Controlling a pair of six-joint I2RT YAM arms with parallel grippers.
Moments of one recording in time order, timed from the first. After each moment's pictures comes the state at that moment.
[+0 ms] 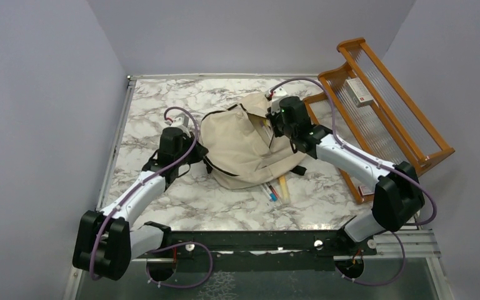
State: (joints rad) left arm -0.27 1.17 0.63 -0.01 0.15 -0.54; right arm 0.62 1.53 1.15 -0.11 0.20 -0.07
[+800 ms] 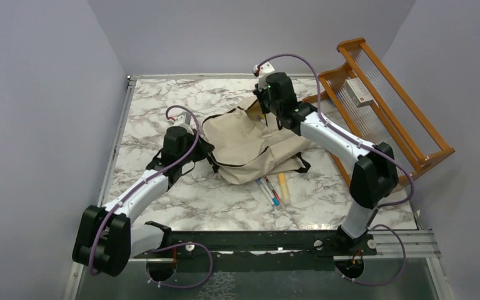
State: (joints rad) left arm -0.33 1.14 0.56 0.08 0.16 -0.68; right arm 0.62 1.71 1.43 -0.14 0.22 -0.08
